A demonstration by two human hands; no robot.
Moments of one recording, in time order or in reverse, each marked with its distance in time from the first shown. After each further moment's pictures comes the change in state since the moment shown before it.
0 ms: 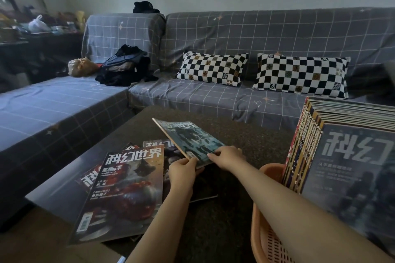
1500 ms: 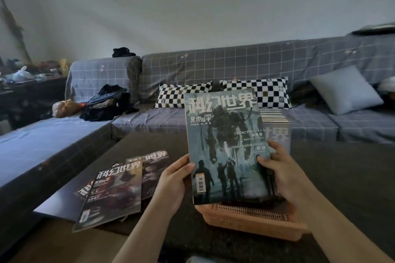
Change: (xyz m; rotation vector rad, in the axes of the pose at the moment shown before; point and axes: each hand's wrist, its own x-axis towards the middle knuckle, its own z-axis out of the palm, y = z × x) left_hand -0.230 0.036 -0.002 -0.174 -0.686 0.150; right_hand -0.281 0.196 -0.112 1.510 0.225 -0.242
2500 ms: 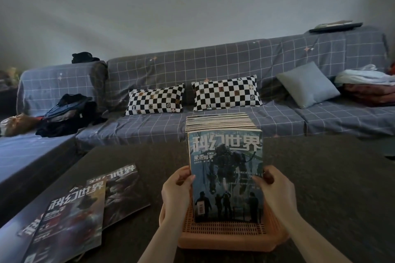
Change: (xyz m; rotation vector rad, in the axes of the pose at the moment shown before) left_hand 0.067 -0.083 0.054 0.590 0.336 0.150; right_hand 0.010 0.046 -0.068 -0.858 0.536 -0.194
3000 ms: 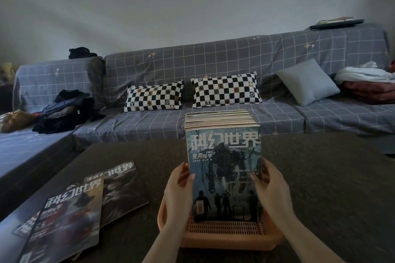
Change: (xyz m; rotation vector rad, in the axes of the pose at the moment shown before) left_hand -0.003 -0.011 0.004 0.104 -0.055 0.113; right_hand -0.004 0.005 0.012 0.043 -0.041 -0.036
